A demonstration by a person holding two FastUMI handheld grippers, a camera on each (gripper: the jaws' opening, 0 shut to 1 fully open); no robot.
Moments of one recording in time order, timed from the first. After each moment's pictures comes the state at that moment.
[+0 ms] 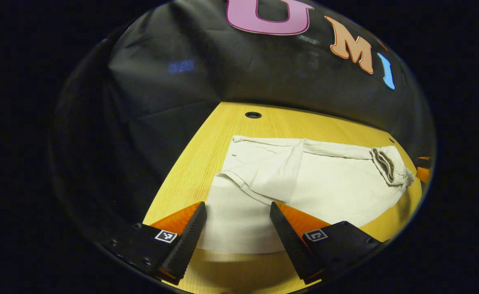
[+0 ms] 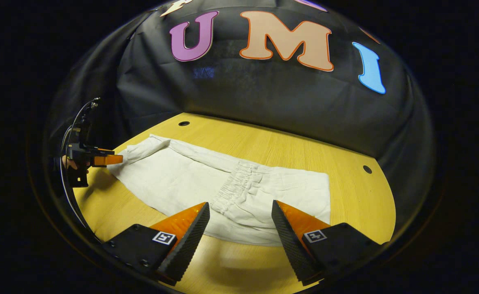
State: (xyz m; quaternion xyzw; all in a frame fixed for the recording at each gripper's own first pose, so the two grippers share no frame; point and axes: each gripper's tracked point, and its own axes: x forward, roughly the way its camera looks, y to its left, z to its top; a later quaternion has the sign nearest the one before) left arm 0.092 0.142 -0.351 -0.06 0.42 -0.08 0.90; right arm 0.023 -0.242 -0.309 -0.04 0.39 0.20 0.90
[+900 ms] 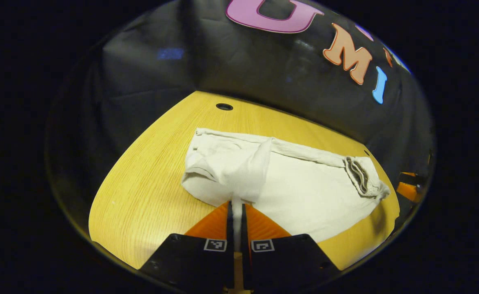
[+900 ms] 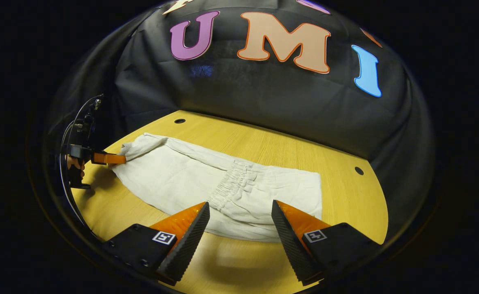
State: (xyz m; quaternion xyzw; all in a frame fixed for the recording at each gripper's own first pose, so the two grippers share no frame) left arm 0.088 0.078 -0.353 -0.16 0.42 -0.14 0.88; right arm 0.018 -0.259 -0.298 -0.06 0.39 0.20 0.90
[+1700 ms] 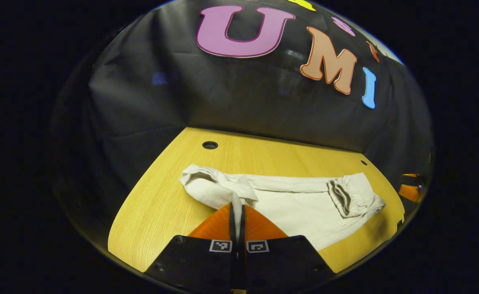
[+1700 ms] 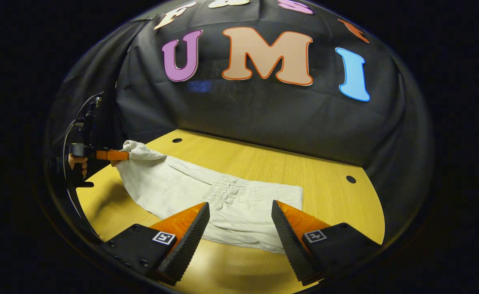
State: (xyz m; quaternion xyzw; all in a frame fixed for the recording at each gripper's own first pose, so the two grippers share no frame) left arm 0.135 0.033 -0.252 -0.10 0.34 -0.14 0.93; right arm 0.040 -0.314 -0.262 -0.01 0.35 0.20 0.92
